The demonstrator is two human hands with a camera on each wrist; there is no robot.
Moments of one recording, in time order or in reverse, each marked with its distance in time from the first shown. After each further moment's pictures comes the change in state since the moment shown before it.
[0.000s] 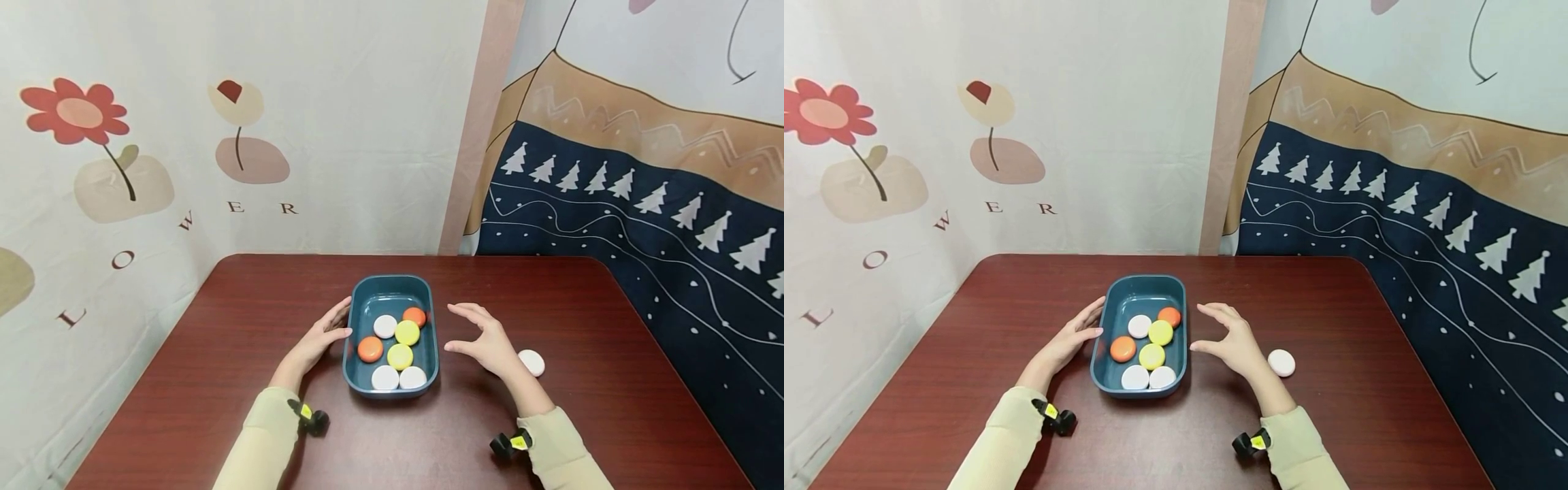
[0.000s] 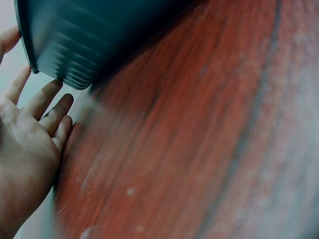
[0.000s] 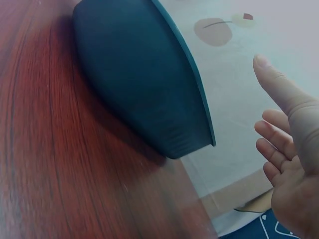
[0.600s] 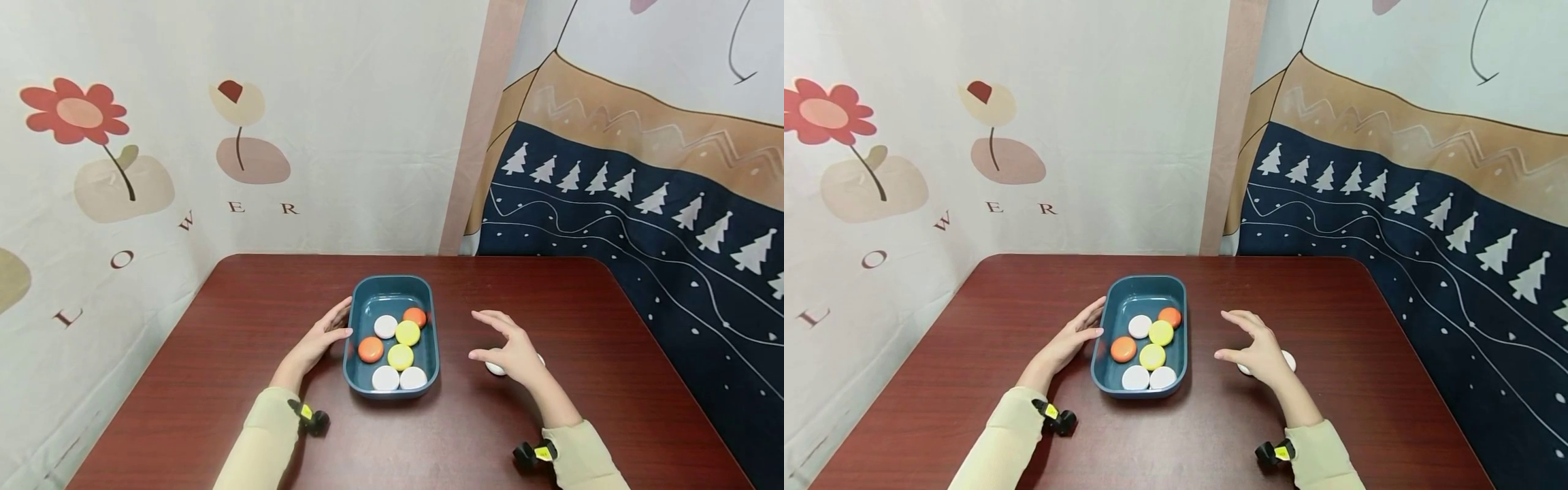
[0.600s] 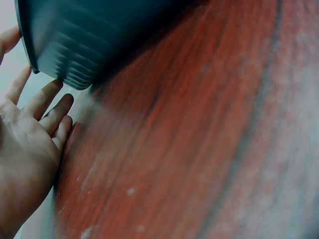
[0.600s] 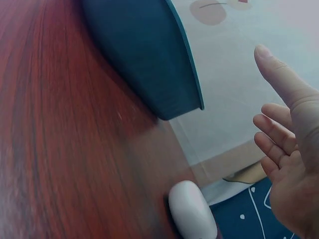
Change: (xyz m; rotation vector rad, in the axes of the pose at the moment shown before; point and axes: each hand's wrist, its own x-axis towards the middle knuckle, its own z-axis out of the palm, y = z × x) left_hand 0.000 0.001 0.000 -0.003 0.005 -0.014; right_hand -0.025 0.015 -0.030 0.006 0.016 0.007
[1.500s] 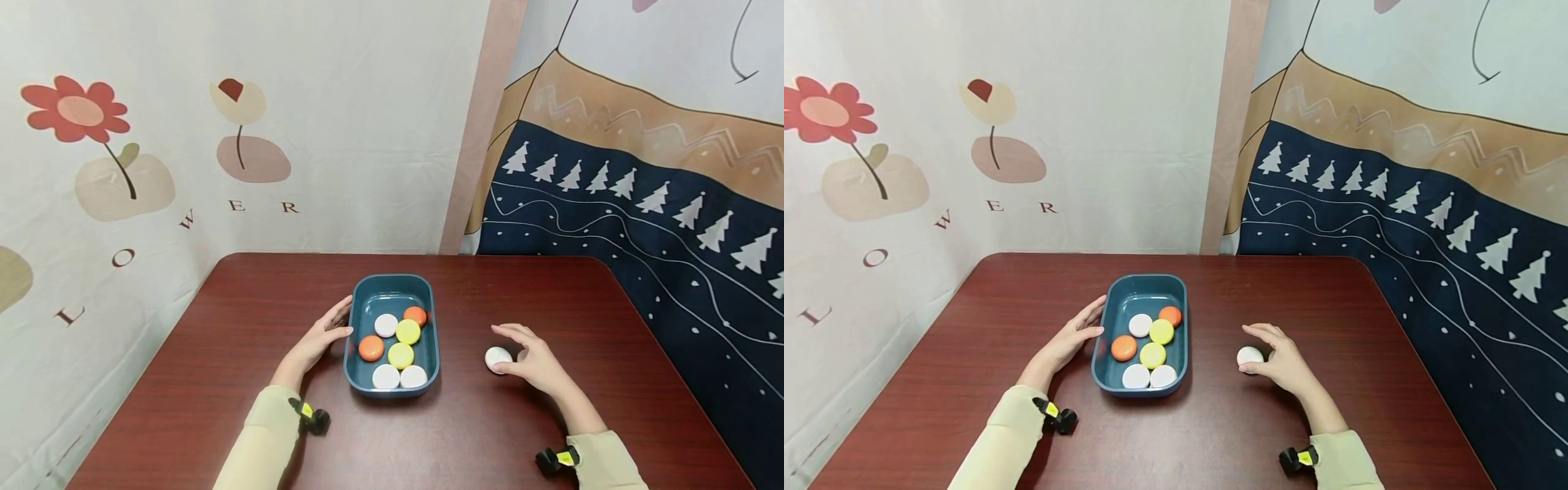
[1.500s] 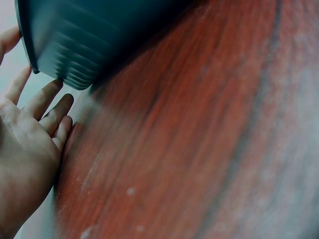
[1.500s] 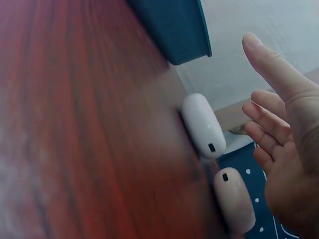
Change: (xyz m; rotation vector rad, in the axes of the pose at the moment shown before) left_hand -0.001 0.000 -0.001 -0.005 -0.001 0.002; right_hand -0.023 0.038 -0.025 -0.087 -0.047 -0.058
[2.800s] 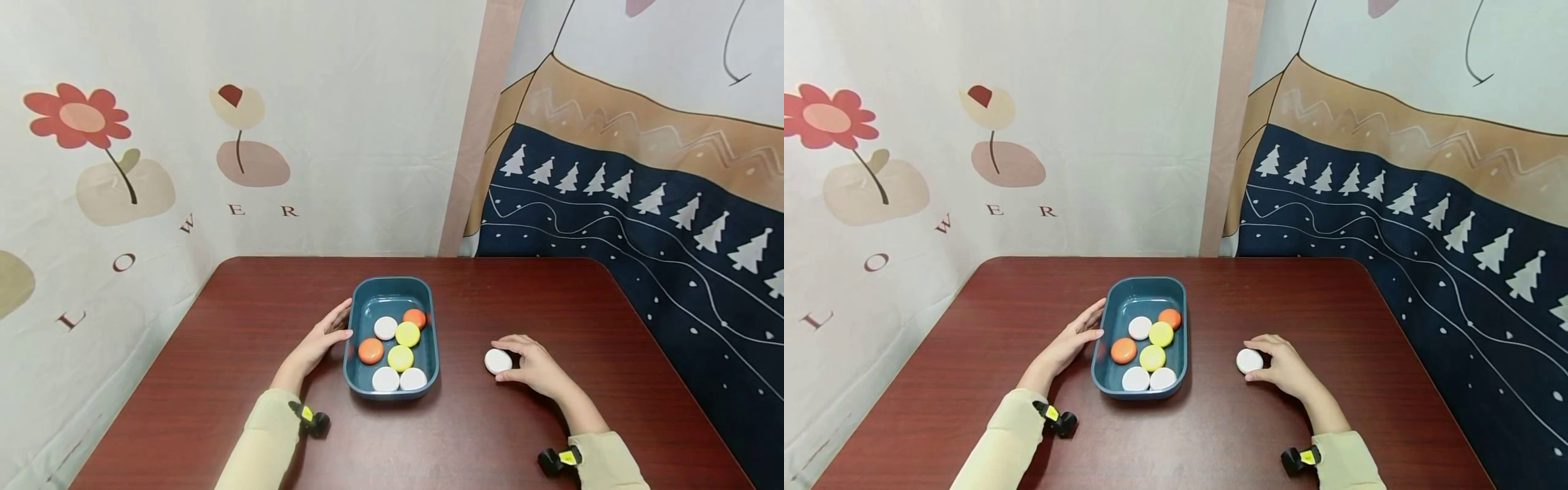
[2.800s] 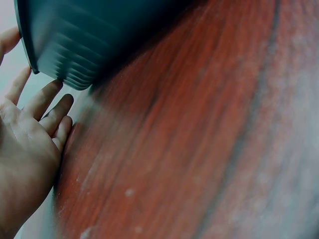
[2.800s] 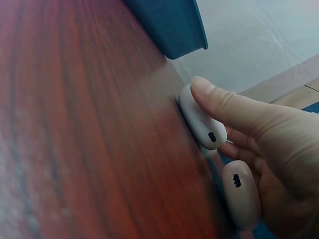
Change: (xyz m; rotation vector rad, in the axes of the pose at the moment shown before) left_hand 0.000 0.000 0.000 0.006 0.002 -0.004; right_hand -0.004 0.011 -0.004 -0.262 -0.106 -0.011
